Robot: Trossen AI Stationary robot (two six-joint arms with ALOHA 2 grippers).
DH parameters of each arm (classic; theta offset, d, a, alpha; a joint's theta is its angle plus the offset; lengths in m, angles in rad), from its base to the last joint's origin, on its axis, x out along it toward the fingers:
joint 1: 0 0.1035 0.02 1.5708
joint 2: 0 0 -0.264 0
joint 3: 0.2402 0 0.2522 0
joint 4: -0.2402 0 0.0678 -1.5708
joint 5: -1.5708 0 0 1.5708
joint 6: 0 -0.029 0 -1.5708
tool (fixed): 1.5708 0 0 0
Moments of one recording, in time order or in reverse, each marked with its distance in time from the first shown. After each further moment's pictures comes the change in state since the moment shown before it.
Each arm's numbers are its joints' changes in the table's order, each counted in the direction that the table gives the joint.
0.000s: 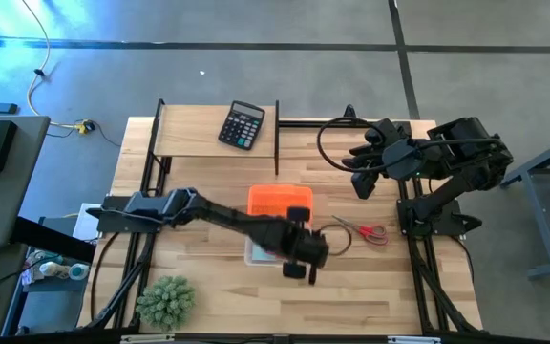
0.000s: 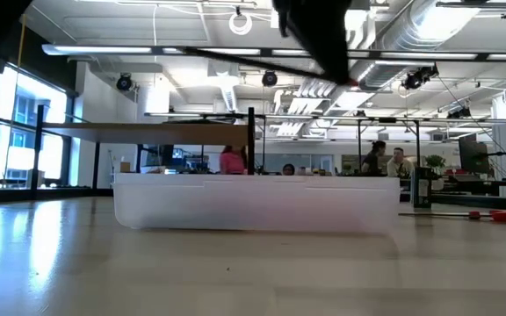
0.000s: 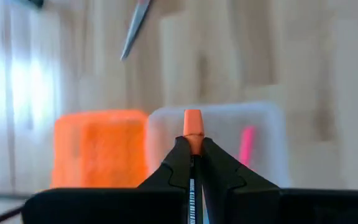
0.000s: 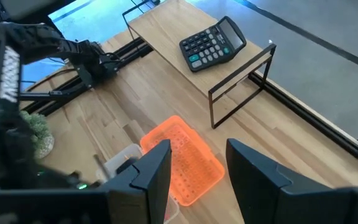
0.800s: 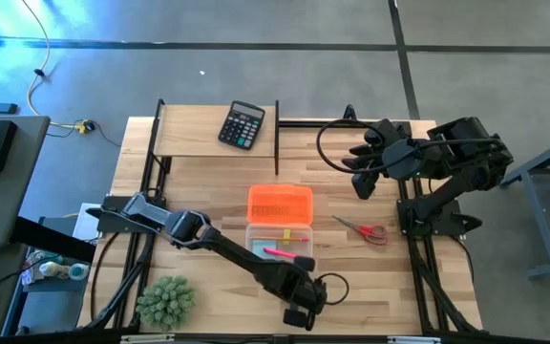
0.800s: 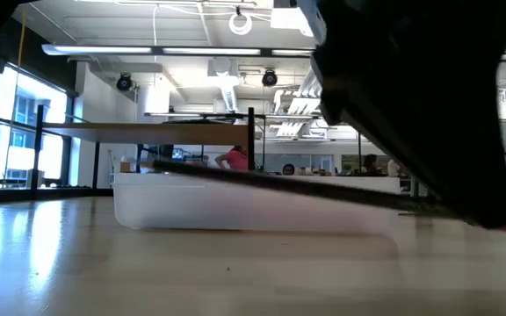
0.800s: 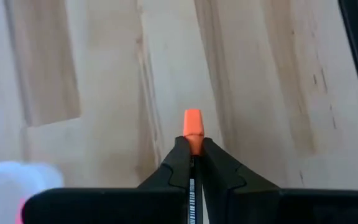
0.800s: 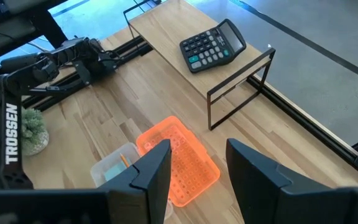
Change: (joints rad) left arm -0.148 -0.193 -0.072 0.364 -0.217 0.103; right arm 0.000 0.000 0.000 0.000 -0.005 0.042
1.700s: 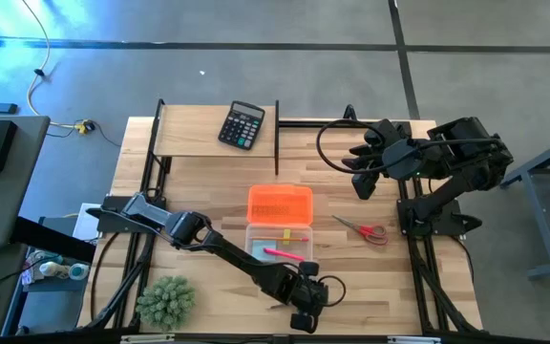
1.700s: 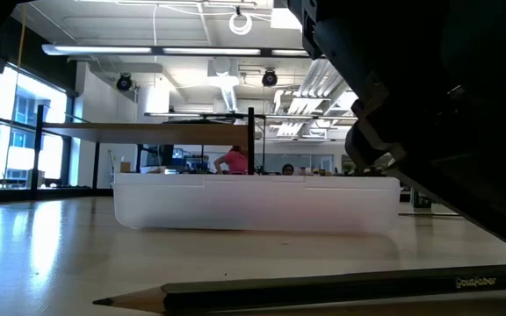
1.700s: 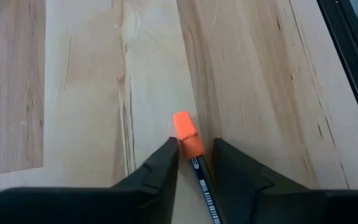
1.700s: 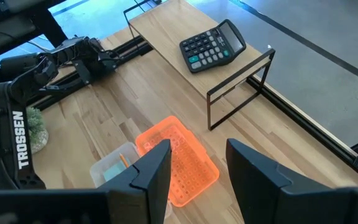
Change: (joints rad) left arm -0.003 -0.024 -0.159 0.314 0.034 0.021; right arm 0.000 0.000 0.000 0.000 0.000 0.008
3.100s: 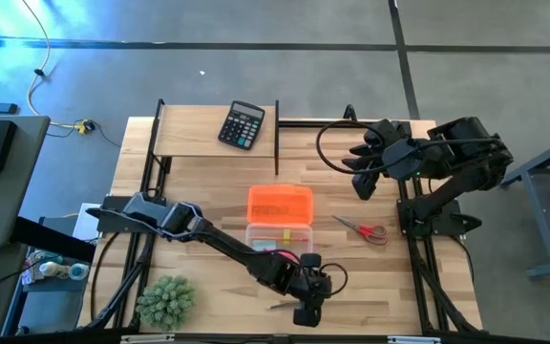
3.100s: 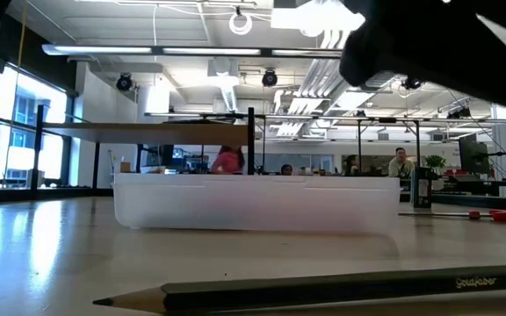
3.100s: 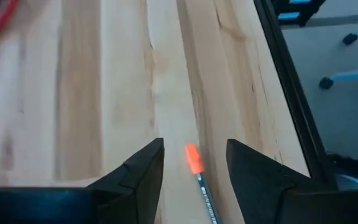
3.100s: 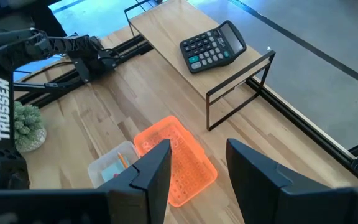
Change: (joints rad) left arm 0.019 0.153 -0.005 -0.016 -0.023 0.014; right arm 0.000 0.000 0.000 0.000 0.000 0.019
